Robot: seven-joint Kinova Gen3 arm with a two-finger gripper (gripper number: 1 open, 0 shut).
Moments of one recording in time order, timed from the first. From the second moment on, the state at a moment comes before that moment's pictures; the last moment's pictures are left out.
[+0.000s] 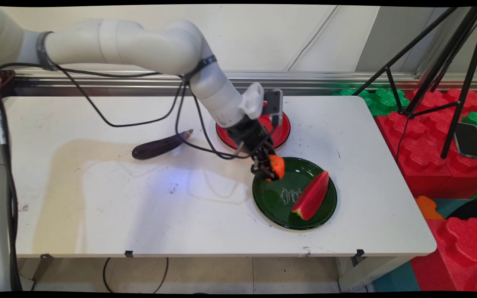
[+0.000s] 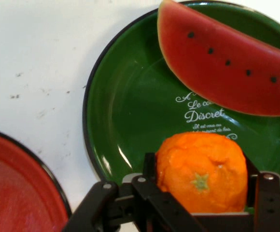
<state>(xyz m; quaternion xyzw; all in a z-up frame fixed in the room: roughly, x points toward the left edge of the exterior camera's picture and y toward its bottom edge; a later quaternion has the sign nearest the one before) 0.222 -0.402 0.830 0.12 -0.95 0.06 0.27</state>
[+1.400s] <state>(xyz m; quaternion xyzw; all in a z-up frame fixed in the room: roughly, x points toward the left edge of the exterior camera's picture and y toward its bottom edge) 0.379 -0.349 0.898 0.23 -0.94 0.06 0.25</state>
